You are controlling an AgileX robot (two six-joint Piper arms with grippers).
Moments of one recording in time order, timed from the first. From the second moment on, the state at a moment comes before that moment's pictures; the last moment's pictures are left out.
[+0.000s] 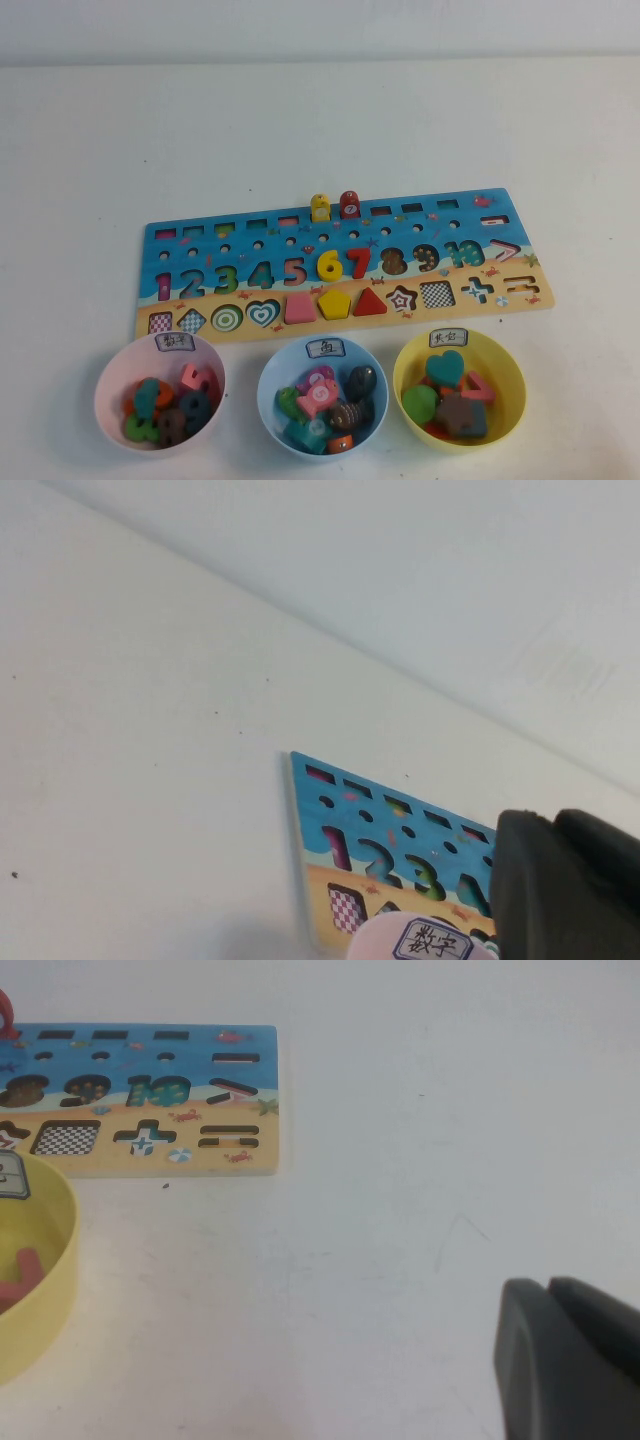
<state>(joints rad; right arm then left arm) 0.08 -0.01 0.03 0.01 0.36 0.01 -0.12 -0.01 0.03 -0.14 0.12 -0.40</state>
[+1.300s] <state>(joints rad) 0.08 -0.01 0.03 0.01 0.36 0.01 -0.17 1.47 -1.28 -0.50 1.14 1.00</state>
